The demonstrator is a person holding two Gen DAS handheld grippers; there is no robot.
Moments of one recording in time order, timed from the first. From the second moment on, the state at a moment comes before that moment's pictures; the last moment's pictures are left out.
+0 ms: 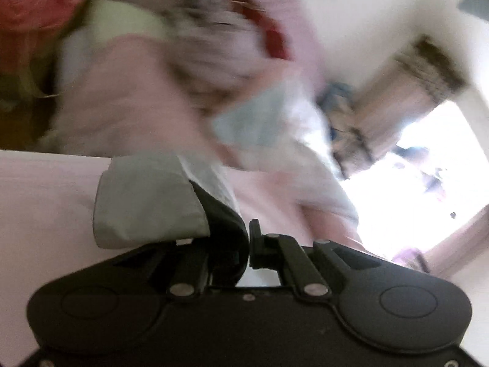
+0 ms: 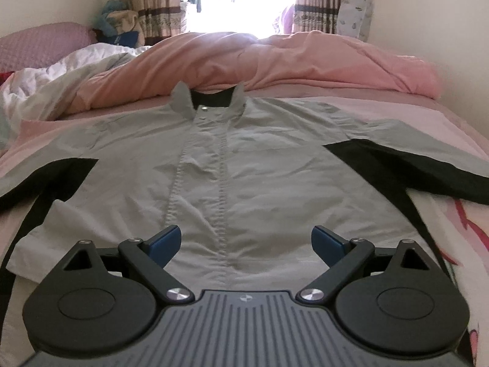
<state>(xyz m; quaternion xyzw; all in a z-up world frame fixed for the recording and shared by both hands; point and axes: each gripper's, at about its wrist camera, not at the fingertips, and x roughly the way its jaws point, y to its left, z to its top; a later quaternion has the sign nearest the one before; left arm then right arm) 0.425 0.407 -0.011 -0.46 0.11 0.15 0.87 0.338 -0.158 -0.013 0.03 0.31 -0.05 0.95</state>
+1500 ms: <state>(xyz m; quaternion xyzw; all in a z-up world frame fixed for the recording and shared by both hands) 0.537 0.132 -0.035 -0.14 0.31 -0.08 0.94 0.434 -0.317 -0.026 0.30 0.23 -0.07 0.92</state>
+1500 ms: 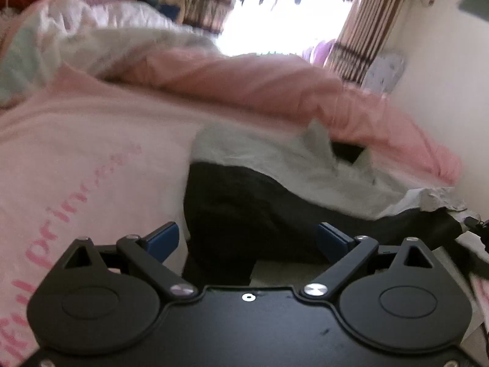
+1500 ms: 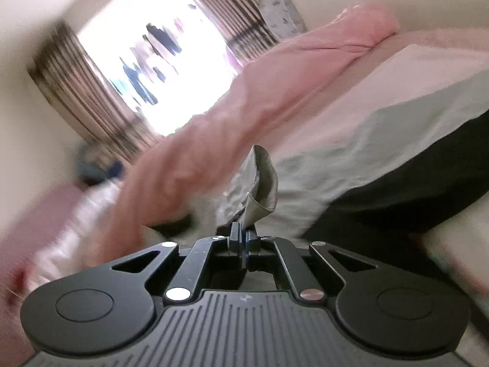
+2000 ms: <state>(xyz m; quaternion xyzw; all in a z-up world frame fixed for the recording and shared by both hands) 0.558 0.136 -0.010 -0.12 0.31 -0.07 0.94 0.428 -0.301 -0.012 0.22 0.20 -0.05 0.95</state>
